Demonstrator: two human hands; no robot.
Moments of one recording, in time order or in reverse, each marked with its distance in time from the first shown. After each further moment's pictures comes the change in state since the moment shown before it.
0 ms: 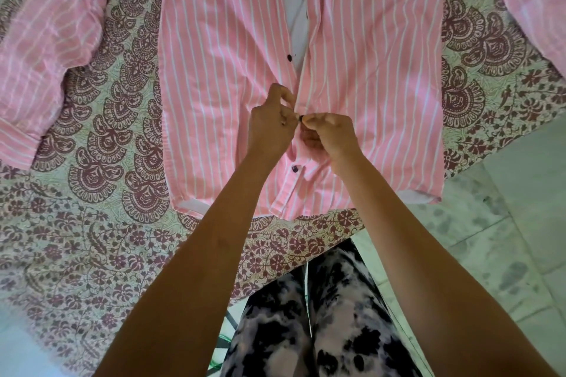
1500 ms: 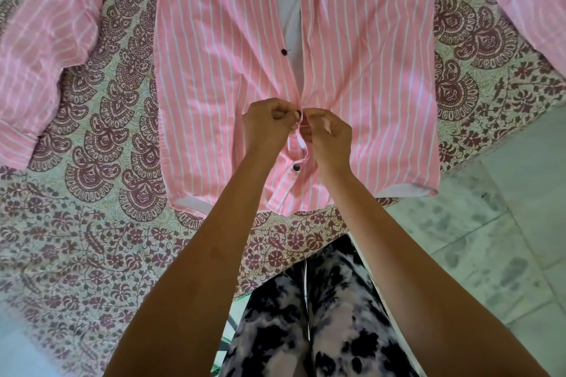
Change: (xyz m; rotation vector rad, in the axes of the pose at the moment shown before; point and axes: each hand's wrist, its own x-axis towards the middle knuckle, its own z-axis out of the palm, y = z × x) left_hand -0.011 0.011 0.001 -0.270 0.031 -0.272; right_hand -0.015 0.026 0.003 0.009 0.171 -0.386
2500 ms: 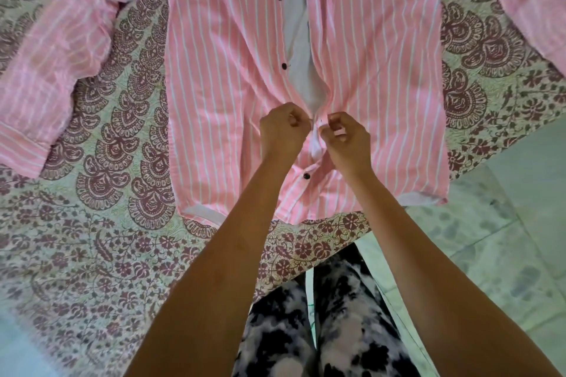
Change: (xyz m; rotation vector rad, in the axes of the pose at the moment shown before) left_hand 0.012 -0.003 0.014 0.282 0.027 0.090; right_hand 0.014 -0.002 -0.020 -0.413 -0.051 -0.146
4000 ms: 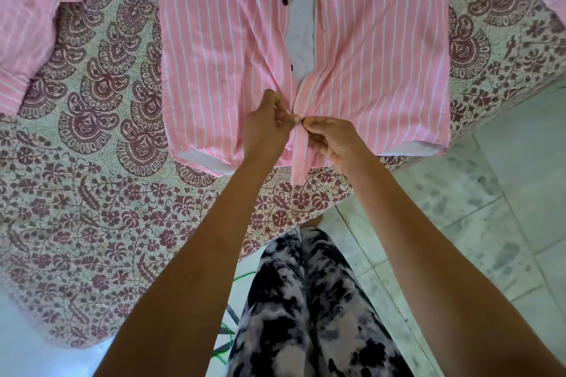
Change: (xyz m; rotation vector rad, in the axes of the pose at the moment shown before) left_hand -0.072 -0.075 -0.008 -0.057 0.014 0.162; right_hand -0.069 0.018 0.006 0.505 -0.273 0.589
